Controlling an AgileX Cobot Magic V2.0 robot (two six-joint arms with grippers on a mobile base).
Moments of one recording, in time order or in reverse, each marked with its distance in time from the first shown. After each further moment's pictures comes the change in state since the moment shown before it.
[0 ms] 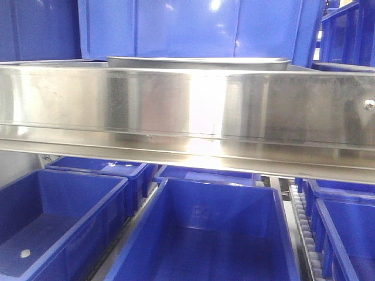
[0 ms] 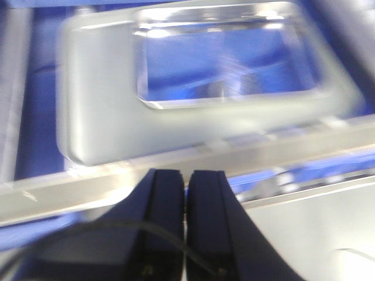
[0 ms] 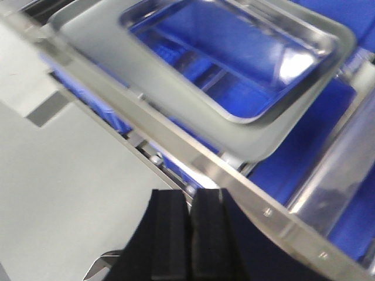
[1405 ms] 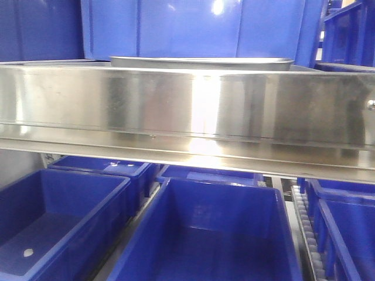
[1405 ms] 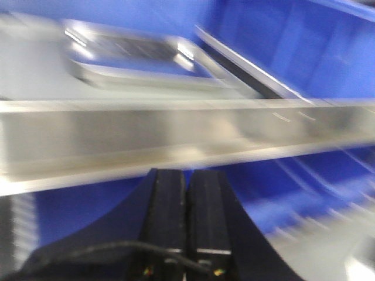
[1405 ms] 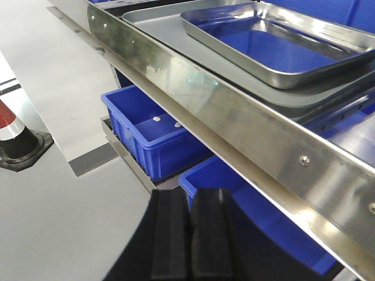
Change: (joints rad) left arm 0.128 -0.688 0.762 -0.208 -0.518 0.144; right arm 0.084 -0.662 0.725 0.000 -0.418 -0.063
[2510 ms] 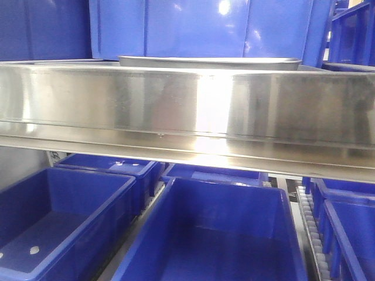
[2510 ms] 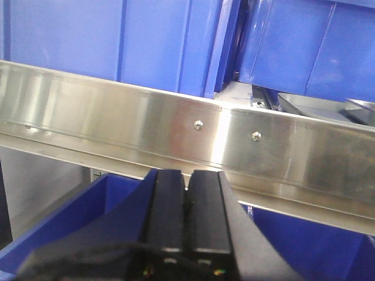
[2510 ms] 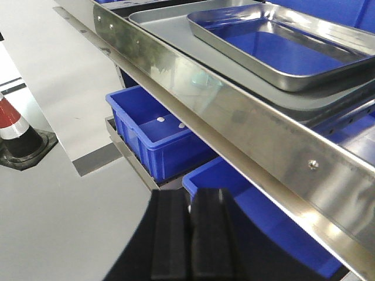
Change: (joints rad) left arm 0.685 -0.302 0.536 -0.189 -0.454 0.318; right arm 0.000 -0.004 0.004 0.000 -0.002 0.000
